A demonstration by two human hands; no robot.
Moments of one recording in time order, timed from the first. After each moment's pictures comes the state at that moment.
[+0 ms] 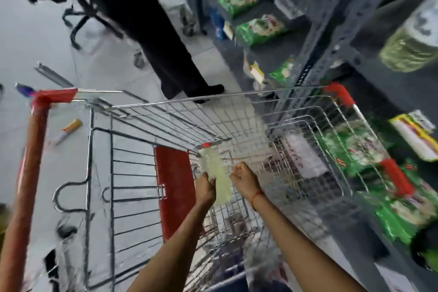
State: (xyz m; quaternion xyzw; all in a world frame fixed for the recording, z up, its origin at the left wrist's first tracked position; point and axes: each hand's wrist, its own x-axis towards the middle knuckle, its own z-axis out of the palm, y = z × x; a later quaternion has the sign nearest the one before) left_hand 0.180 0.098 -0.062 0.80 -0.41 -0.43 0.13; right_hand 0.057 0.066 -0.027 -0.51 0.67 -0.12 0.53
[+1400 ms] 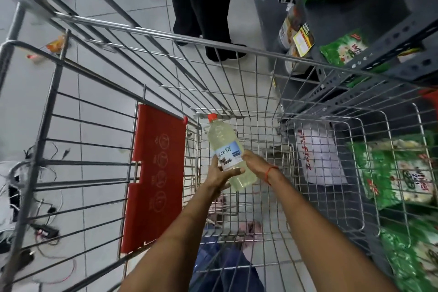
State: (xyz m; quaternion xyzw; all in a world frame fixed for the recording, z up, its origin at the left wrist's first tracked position) left_hand 0.149 0.072 -0.173 0.61 0.00 -0.70 0.38; right_hand 0.040 -0.011 -0.164 -0.49 0.57 0.13 0.65
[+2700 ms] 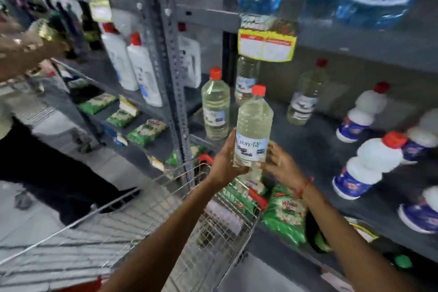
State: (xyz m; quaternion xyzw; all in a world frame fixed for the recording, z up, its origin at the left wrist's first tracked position) left_hand -0.111 -0.013 0.201 0.31 -0.75 -0.50 0.30; right_hand -0.269 0.071 0.208 -0.46 0.62 -0.50 0.39
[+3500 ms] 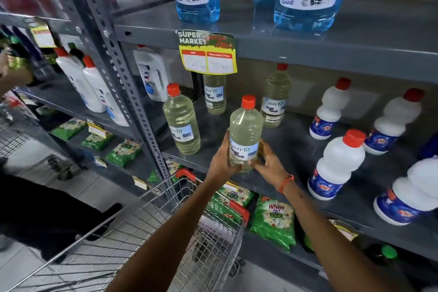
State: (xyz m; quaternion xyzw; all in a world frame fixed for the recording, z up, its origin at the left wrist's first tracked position) left_hand -0.201 -0.037 0.183 0.31 -0.79 -0.46 0.27; right_hand -0.329 0.059 0.185 -0.41 0.70 -0.51 0.30
